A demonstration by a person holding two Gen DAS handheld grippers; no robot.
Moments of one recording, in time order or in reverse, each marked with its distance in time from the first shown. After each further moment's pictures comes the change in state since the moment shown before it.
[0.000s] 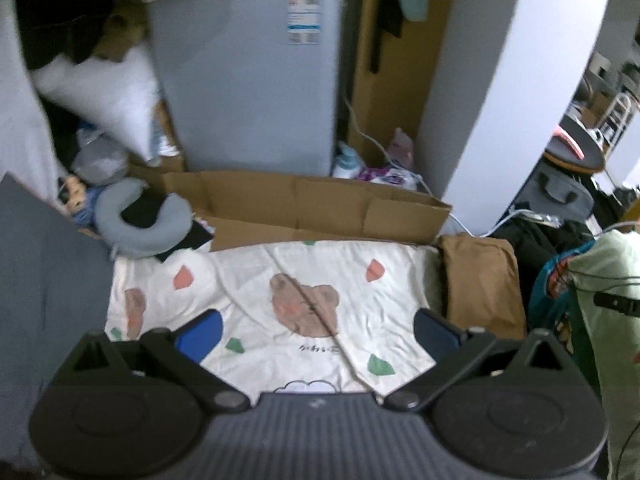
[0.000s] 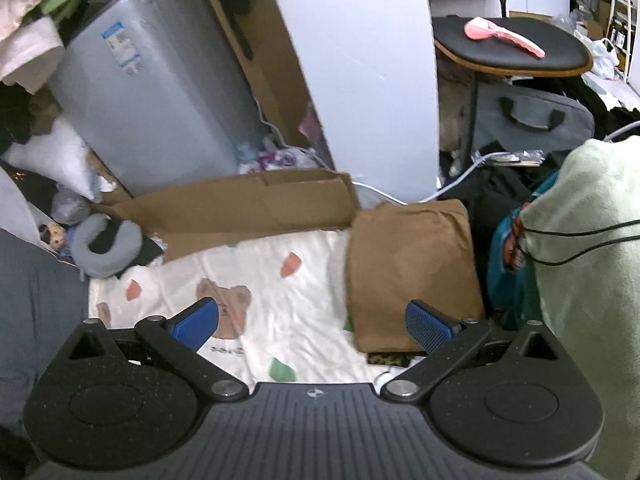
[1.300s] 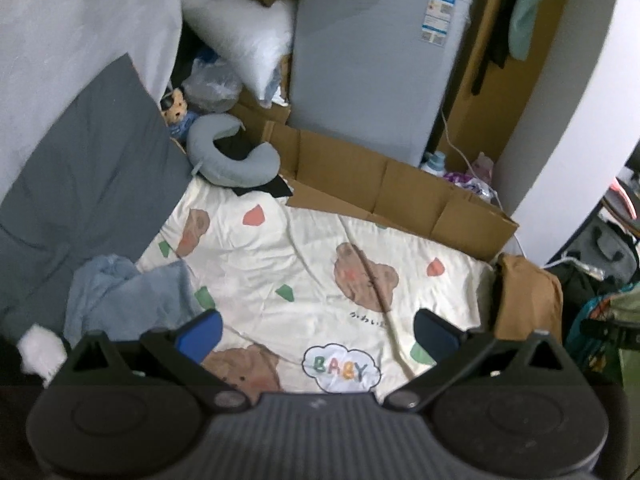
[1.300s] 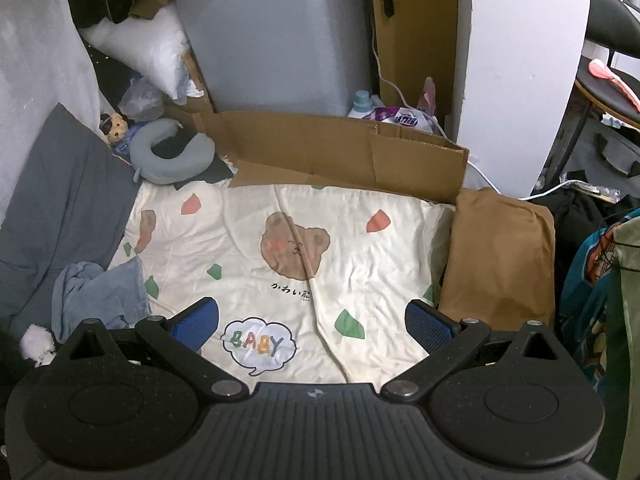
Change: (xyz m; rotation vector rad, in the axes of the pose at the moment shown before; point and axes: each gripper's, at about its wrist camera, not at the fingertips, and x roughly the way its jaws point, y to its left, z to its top) left arm -0.011 0.079 -0.157 -0.293 -0.102 0.110; right arm 0.014 0.169 -0.106 -0.275 0.078 0.051
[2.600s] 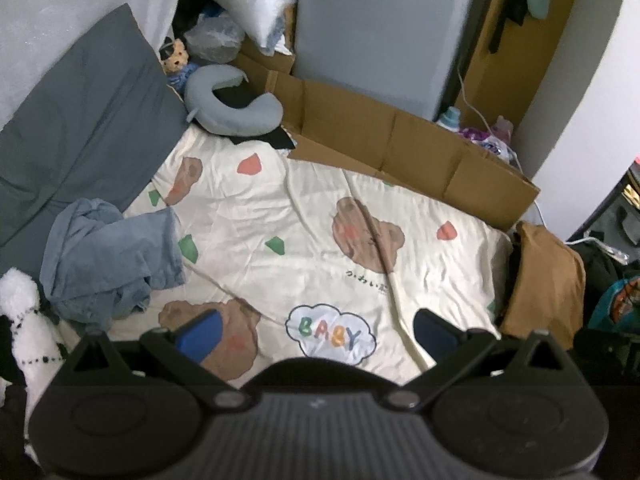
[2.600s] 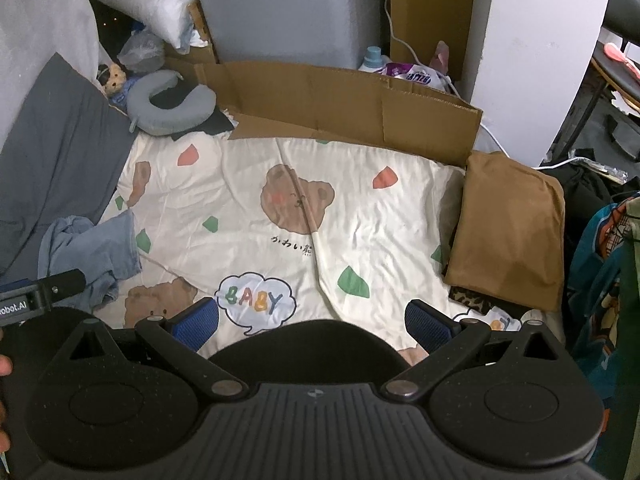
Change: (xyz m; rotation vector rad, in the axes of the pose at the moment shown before) left arm 0.065 -0.046 -0.064 -0.025 0.076 0.049; right arm 0.035 0.027 -0.043 -0.054 0.103 -0.030
